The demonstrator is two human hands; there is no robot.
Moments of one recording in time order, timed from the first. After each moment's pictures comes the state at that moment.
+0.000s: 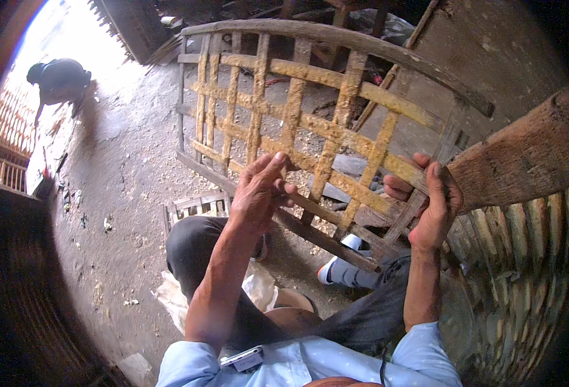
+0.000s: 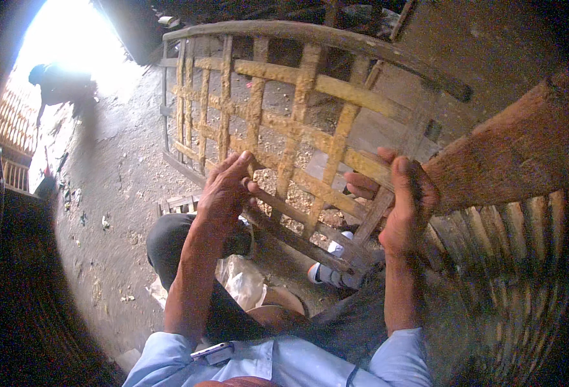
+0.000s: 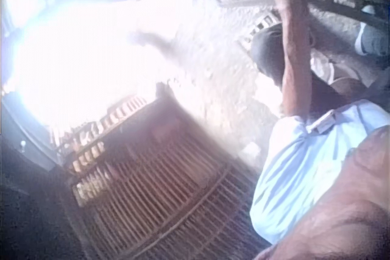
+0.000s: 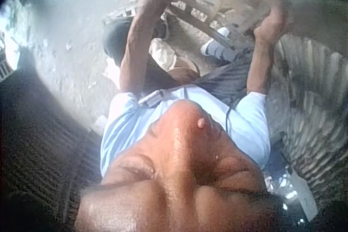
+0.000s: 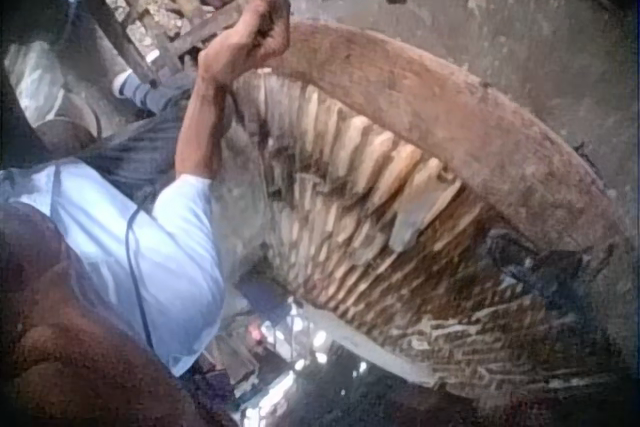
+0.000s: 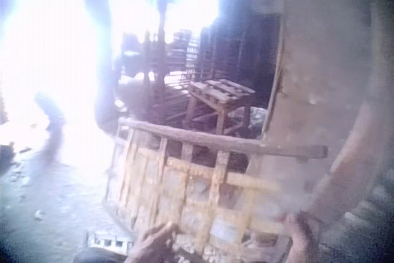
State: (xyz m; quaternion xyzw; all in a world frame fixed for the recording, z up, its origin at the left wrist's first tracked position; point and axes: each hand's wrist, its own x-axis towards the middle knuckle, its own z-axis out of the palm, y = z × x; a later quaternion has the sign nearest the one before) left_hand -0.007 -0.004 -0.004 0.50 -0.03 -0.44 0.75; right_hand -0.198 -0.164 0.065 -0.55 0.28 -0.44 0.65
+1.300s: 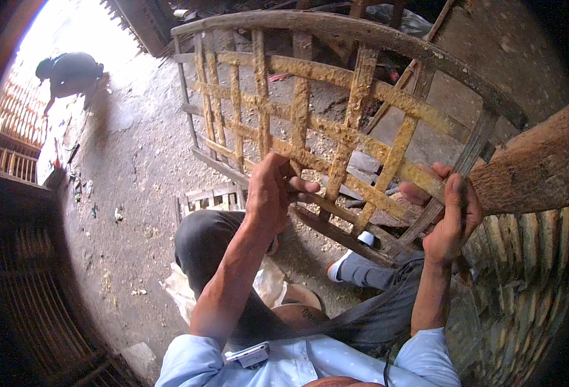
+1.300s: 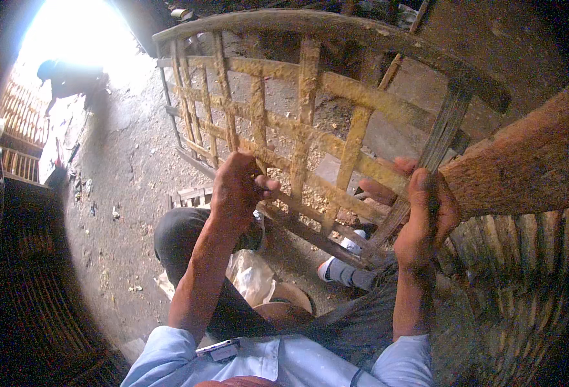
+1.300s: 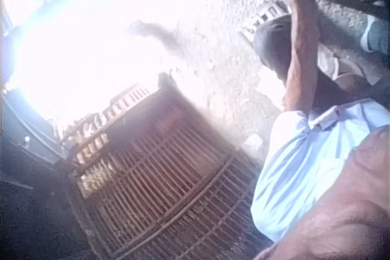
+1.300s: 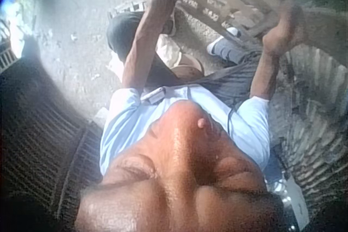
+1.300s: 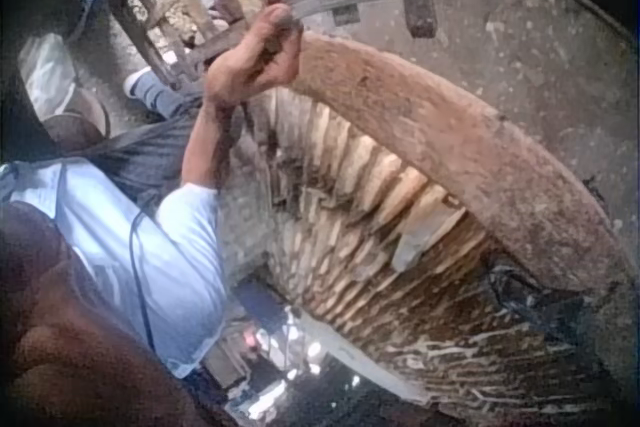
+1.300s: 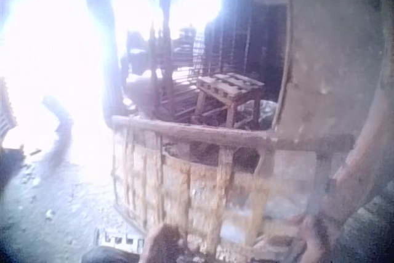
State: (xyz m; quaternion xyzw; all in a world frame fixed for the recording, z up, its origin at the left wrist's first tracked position) left_hand -0.013 -0.003 -0.014 0.42 0.01 -0.43 0.80; right_hand -0.204 -0.150 0.064 -0.61 0.28 -0.46 0.59
